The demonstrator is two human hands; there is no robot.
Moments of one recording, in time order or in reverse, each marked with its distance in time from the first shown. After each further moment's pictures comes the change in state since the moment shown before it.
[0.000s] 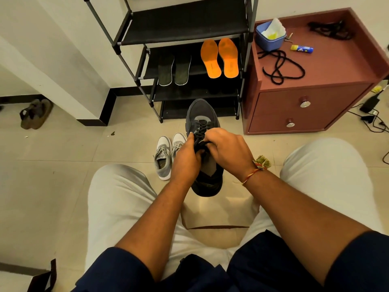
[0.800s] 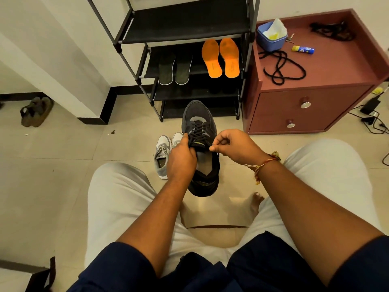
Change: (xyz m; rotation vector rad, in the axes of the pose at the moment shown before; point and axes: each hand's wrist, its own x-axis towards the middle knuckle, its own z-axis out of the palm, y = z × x) left_hand 0.003 0.001 -0.004 0.157 0.150 -0.111; right_hand 0.007 0.025 -0.013 0.520 -0.305 0.446
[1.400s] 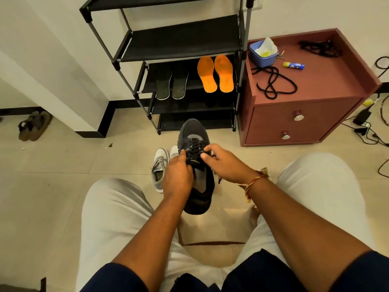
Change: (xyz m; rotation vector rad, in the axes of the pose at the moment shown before) left_hand -0.002 -0.004 0.006 0.064 0.035 0.079; right_hand -0.002 -0.008 0.014 0.091 -0.086 0.084
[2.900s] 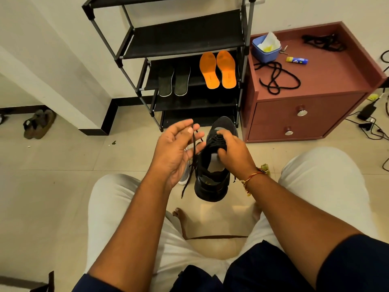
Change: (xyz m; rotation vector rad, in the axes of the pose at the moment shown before) left_hand 0.002 0.038 -0.086 -1.400 -0.263 -0.218; right_hand 0.011 0.018 0.000 -0.242 0.399 -0.119
